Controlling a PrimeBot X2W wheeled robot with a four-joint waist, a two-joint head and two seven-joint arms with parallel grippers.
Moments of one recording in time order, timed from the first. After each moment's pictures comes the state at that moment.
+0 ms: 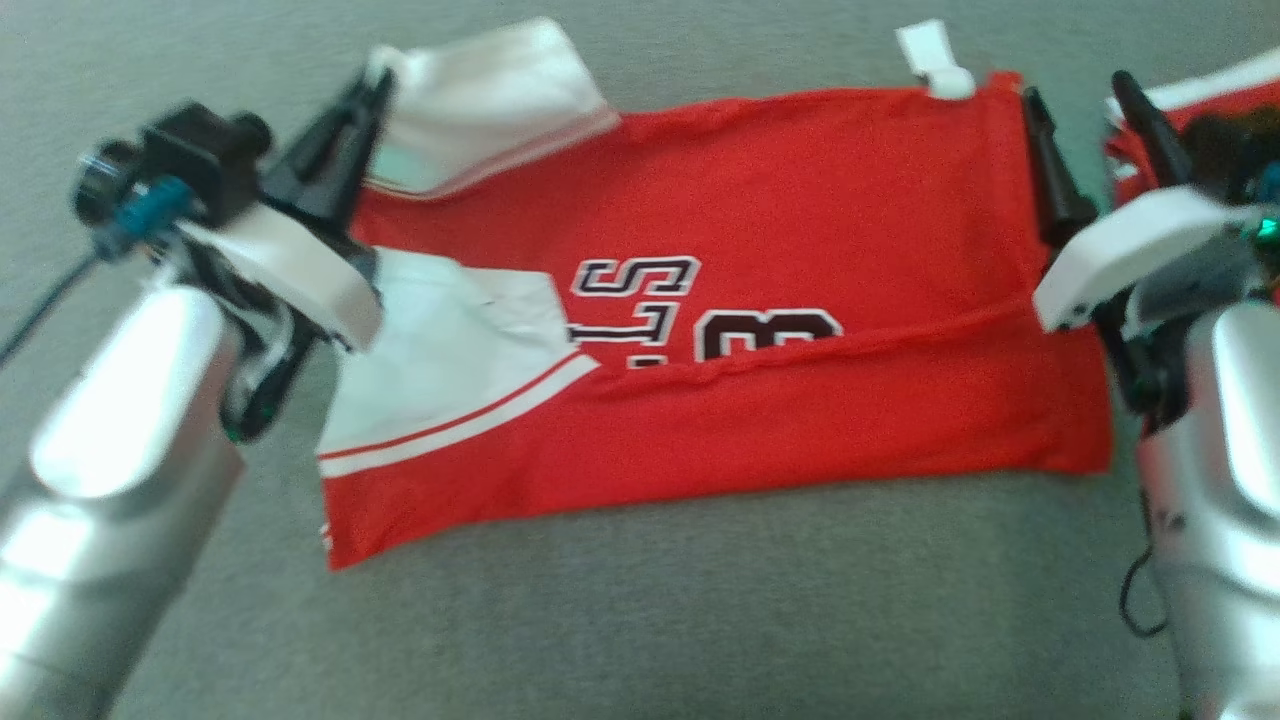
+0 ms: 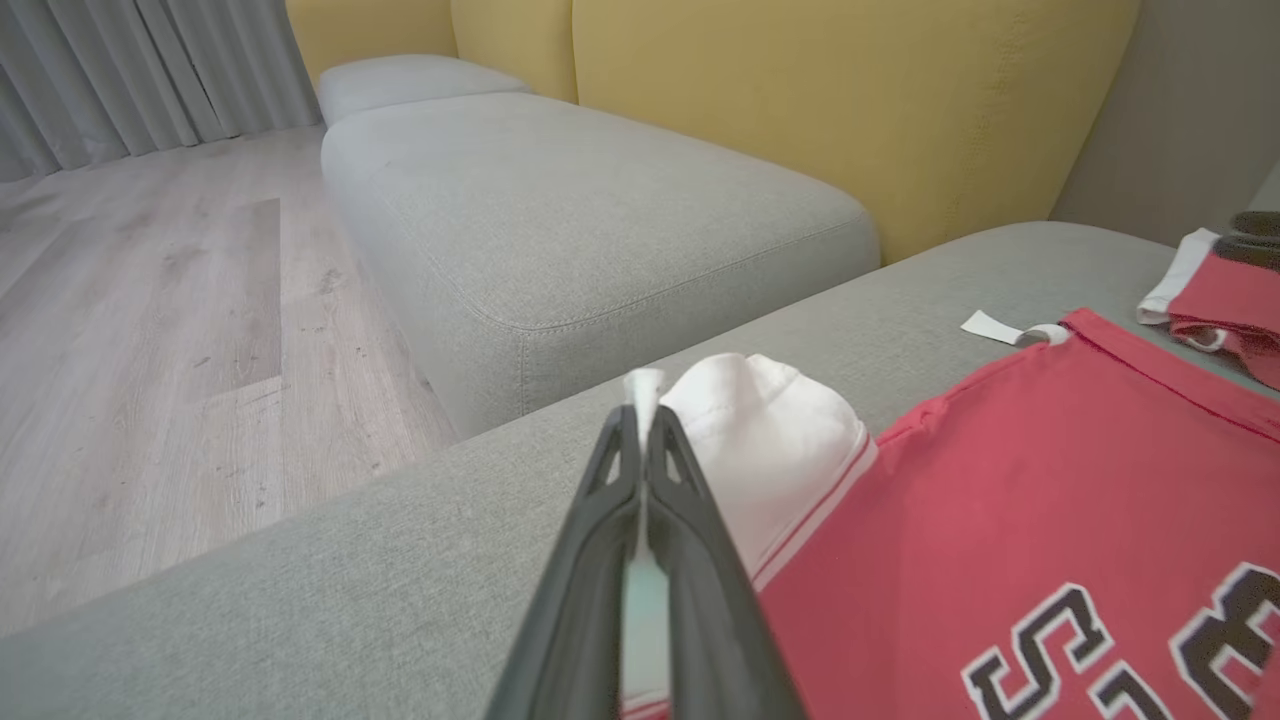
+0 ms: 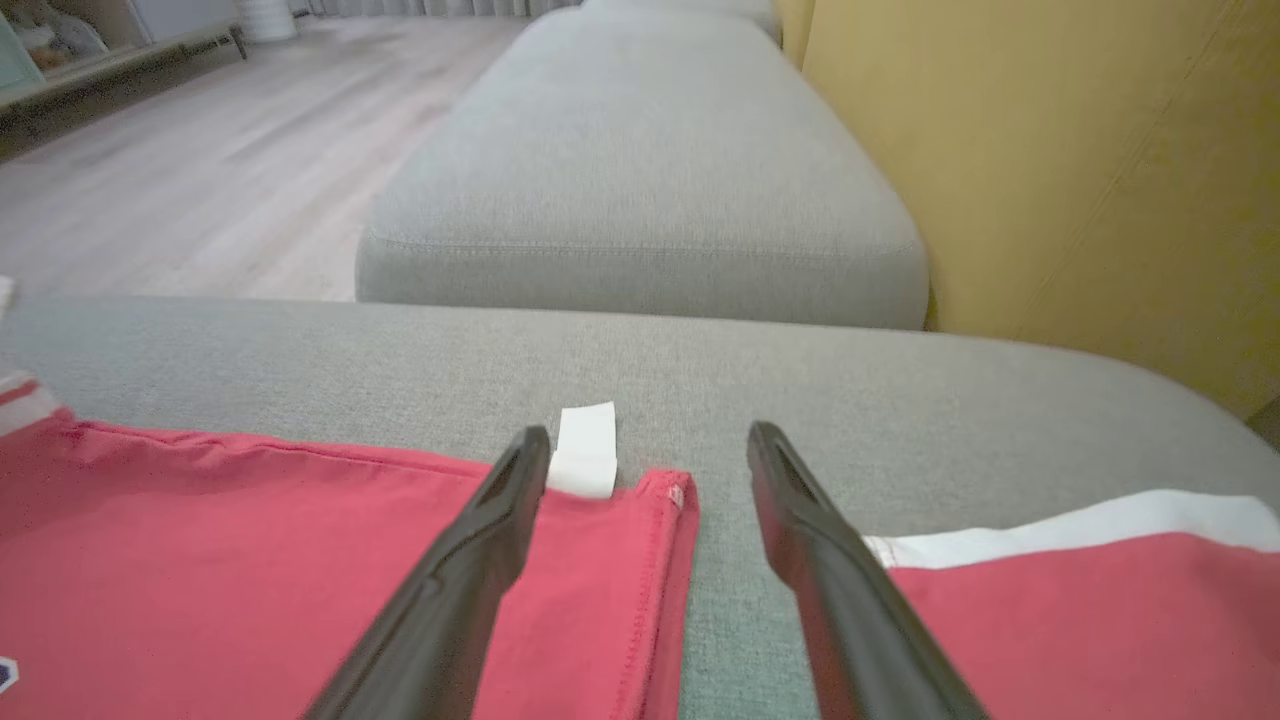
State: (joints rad) left arm -0.82 0.46 -0.67 0.43 -0.60 -0.11 -0.01; right arm -0.54 -0.16 0.03 0.30 0.11 0.13 0.16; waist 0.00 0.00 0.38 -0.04
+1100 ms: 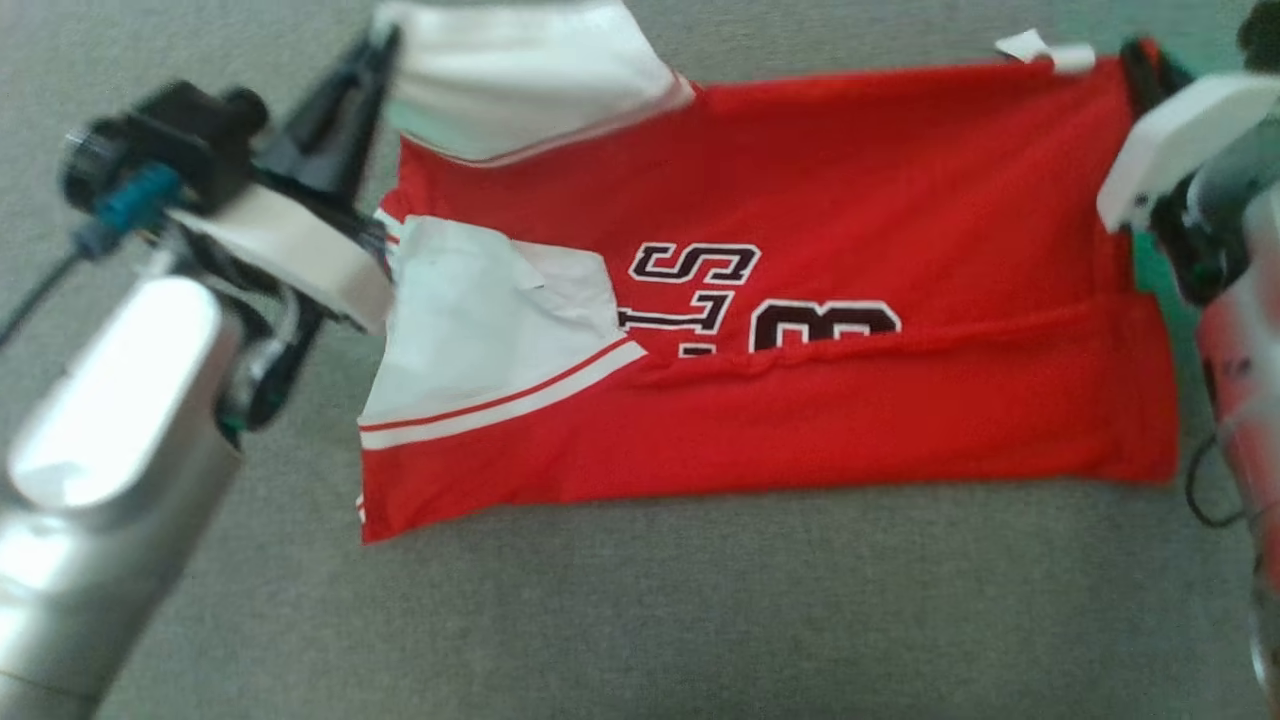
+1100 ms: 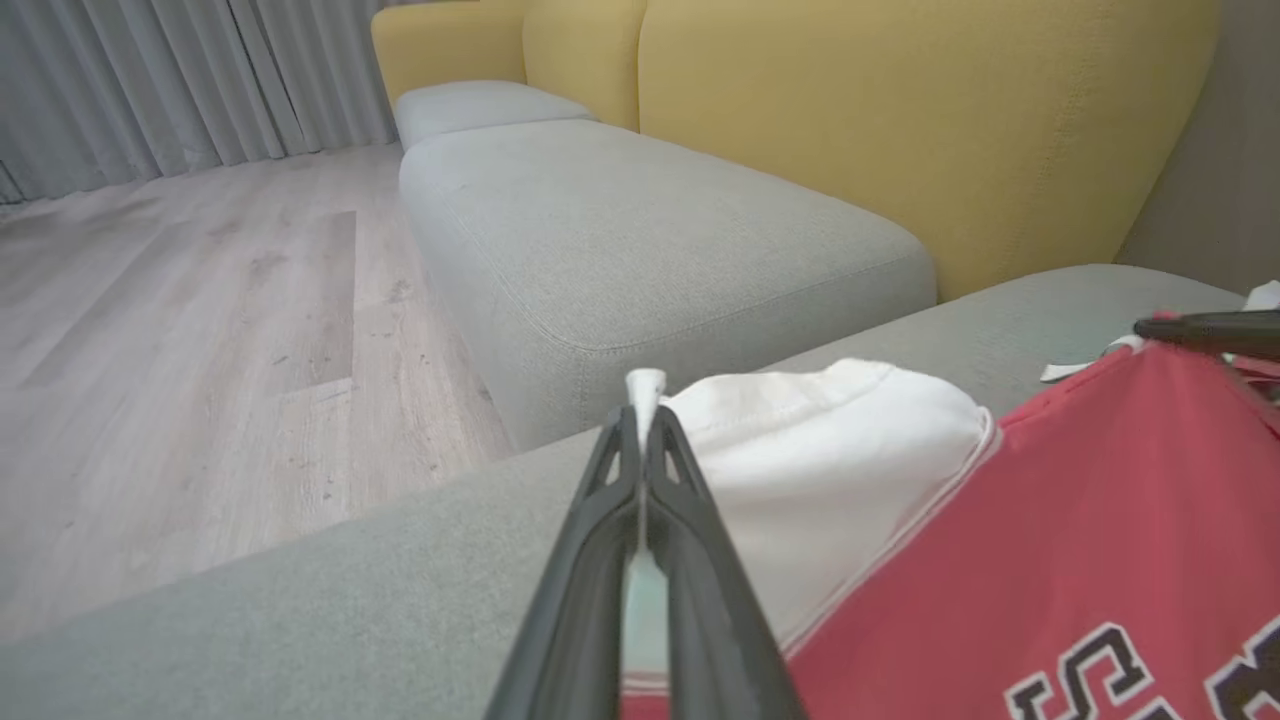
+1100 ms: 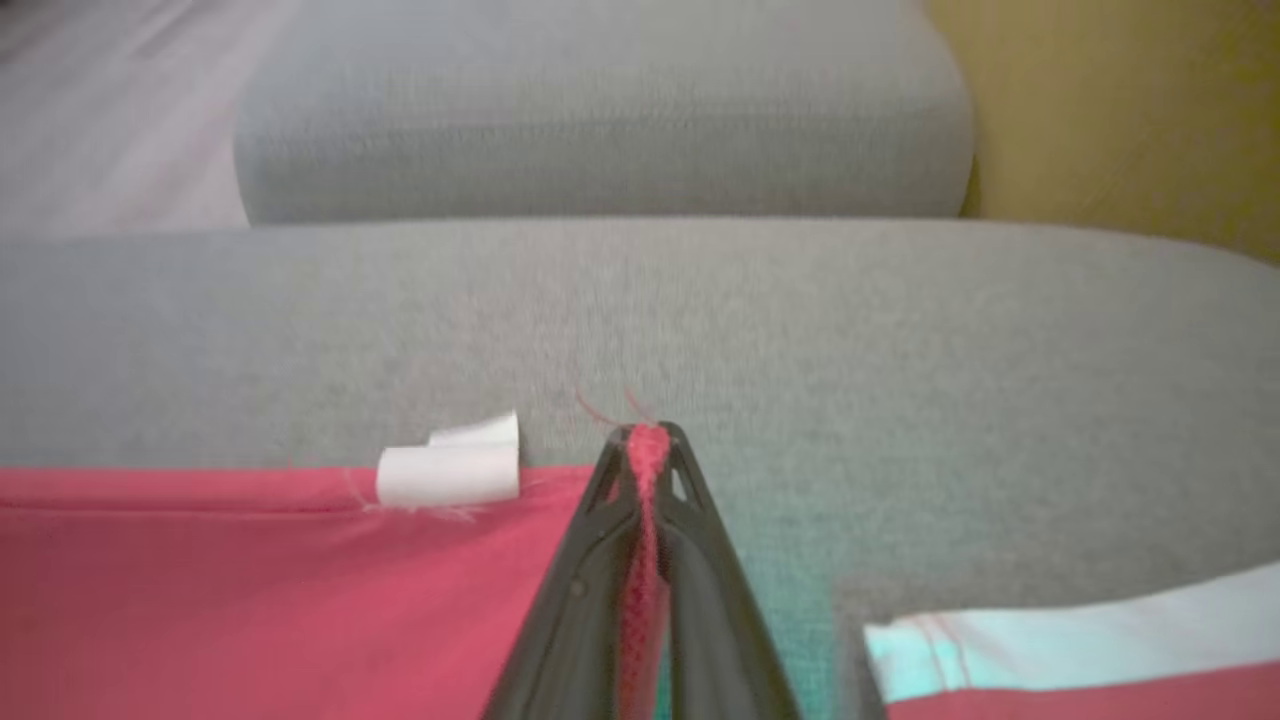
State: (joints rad) left arm -0.77 0.47 -0.65 0.22 -0.62 0.00 0.04; right arm -0.93 -0.28 0.12 0.96 0.22 0.13 0.13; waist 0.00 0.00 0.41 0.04
